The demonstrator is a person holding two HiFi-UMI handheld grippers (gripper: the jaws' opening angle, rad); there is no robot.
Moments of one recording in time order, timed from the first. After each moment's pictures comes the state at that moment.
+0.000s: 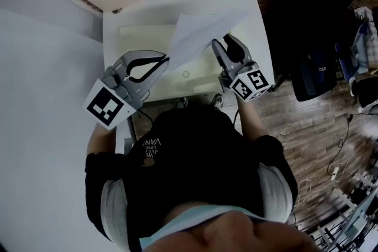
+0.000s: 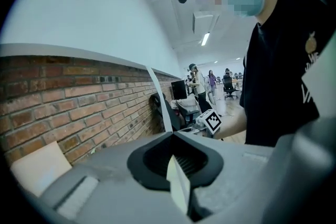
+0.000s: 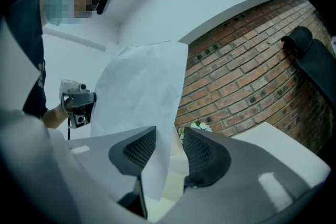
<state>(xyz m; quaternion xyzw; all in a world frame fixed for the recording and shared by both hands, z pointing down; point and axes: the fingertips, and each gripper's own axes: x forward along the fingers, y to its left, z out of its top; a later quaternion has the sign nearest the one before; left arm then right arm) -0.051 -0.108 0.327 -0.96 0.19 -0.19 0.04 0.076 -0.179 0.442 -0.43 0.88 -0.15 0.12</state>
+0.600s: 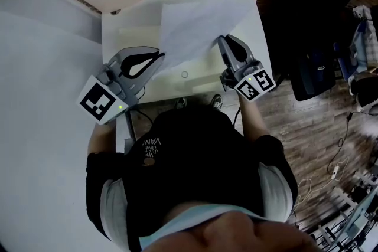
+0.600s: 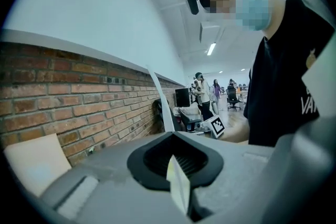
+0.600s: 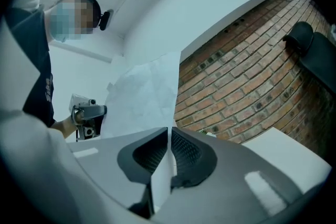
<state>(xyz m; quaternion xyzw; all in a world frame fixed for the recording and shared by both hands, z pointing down) -0.059 -0.117 0.318 -0.97 0.20 -0.16 0.00 0.086 -0.173 0.411 -0.41 0.89 -0.14 0.18</state>
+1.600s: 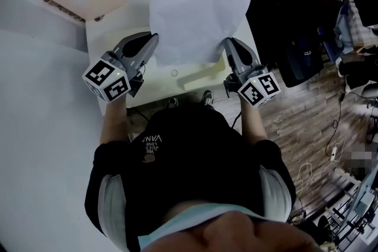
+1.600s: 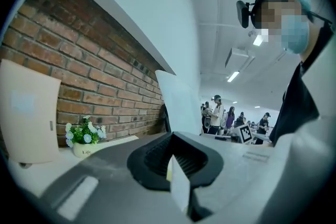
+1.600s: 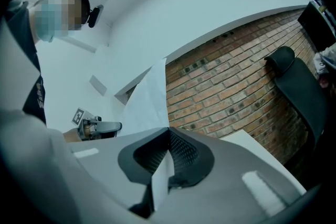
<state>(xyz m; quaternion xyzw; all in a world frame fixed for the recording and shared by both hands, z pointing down) -0.058 -0.175 0.371 -0.96 0.22 -0.05 -0.14 0.130 -0.139 0.405 -0.51 0.84 -0.16 0.13</state>
